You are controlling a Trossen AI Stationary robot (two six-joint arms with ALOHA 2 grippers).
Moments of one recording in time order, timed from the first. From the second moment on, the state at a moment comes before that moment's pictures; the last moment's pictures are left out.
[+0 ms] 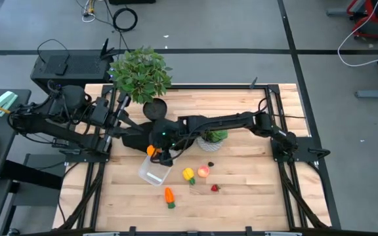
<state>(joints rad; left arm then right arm) -0.11 0.91 1.29 -0.34 0.18 0.17 0.02 2.28 2.09 -0.56 -0.27 0.08</state>
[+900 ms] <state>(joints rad) -0.11 0.91 1.28 -0.37 0.18 0.17 0.08 2.34 2.09 -0.73 -0.13 -0.02</state>
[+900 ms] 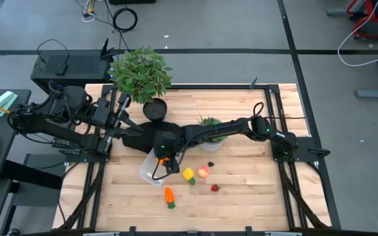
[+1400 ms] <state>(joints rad) -0.11 0.91 1.28 -0.37 0.18 0.18 0.08 2.33 2.09 -0.77 -0.09 -0.08</state>
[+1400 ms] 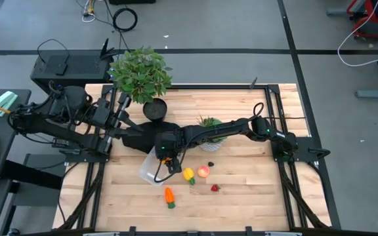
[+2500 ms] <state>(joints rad) -0.11 0.91 1.28 -0.37 0.18 0.18 0.08 2.33 2.12 -0.80 -0.09 -0.08</state>
